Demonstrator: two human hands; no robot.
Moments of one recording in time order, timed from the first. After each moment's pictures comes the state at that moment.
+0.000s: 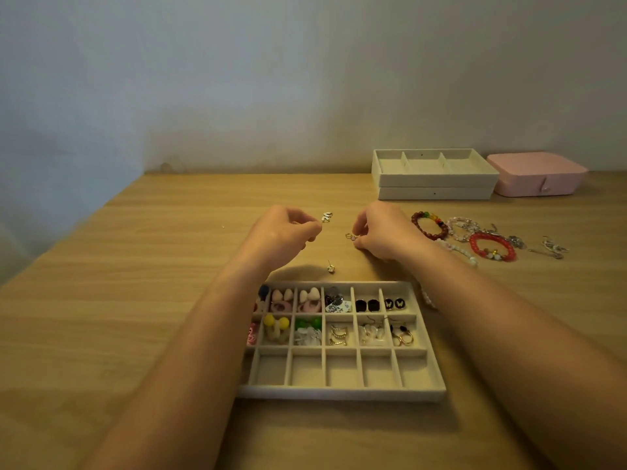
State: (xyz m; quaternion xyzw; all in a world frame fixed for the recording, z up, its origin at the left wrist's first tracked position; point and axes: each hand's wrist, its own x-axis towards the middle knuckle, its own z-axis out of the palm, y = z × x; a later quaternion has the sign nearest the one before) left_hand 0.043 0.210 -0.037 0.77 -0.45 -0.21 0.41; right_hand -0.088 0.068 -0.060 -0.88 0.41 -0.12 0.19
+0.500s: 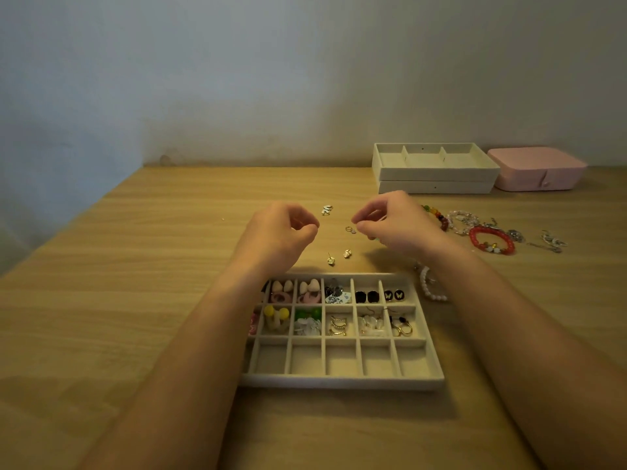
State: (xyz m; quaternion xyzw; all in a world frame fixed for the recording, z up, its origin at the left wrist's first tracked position) left_hand 0.035 0.224 -0.041 0.79 -0.48 -0.10 0.37; right_hand -0.117 0.086 -0.048 -0.85 0.35 -0.20 0.34
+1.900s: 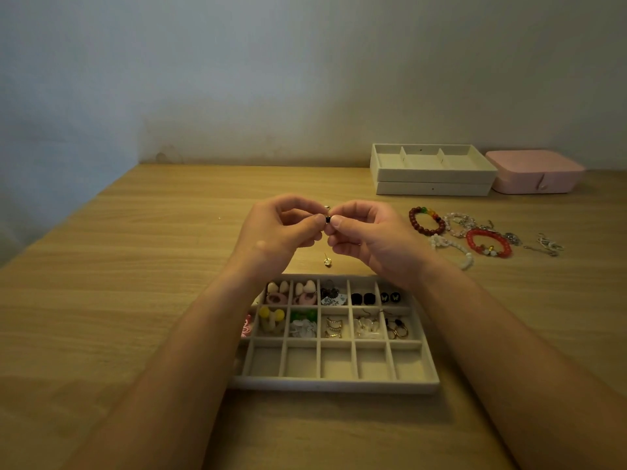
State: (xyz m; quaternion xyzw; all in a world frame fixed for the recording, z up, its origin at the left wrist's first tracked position) left_hand 0.023 0.236 -0.039 0.64 -0.45 -0.23 0.58; right_hand -0.116 0.121 -0.050 -0.64 0.19 -0.26 0.70
